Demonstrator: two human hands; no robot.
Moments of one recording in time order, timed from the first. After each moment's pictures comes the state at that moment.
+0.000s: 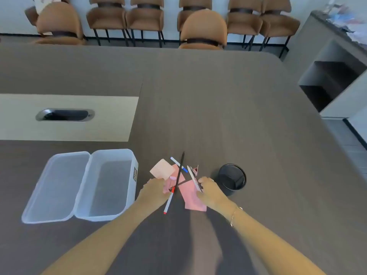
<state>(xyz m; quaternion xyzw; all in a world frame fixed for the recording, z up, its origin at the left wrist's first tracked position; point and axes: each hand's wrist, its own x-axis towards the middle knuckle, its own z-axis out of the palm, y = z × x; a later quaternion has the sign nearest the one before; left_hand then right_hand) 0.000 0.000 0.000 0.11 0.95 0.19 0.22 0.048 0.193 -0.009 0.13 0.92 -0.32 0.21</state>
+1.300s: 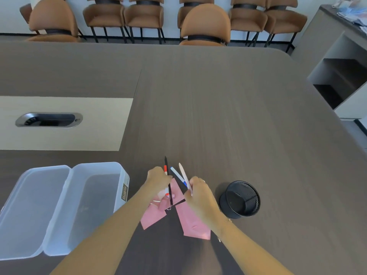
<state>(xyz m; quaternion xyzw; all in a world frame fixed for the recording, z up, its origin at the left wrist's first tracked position) -0.109 0.056 -0.024 -0.06 0.92 0.26 0.30 -0.013 0.174 -0.029 0.17 0.91 -0.36 0.09</state>
